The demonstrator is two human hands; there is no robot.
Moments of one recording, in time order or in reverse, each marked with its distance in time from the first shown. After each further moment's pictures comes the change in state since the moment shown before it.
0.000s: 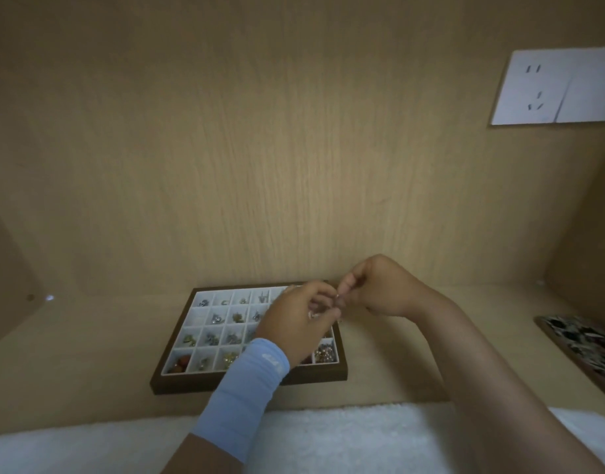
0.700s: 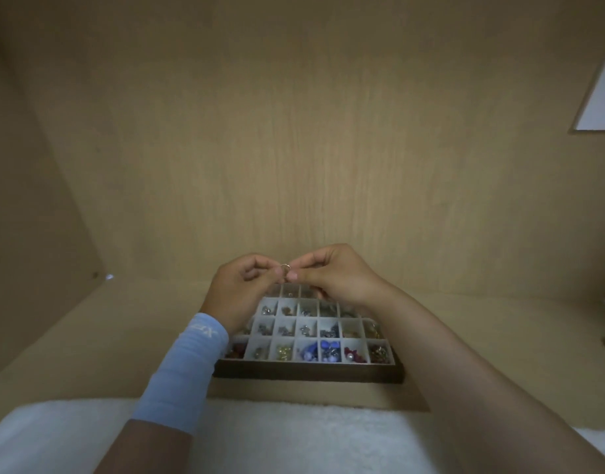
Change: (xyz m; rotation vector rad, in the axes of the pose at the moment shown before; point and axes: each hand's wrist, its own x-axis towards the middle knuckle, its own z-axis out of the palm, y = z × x) left_hand -0.023 -0.045 -0.120 -0.410 0.263 -0.297; right_hand 0.037 -0.088 0.087 0.469 -0.137 -0.107
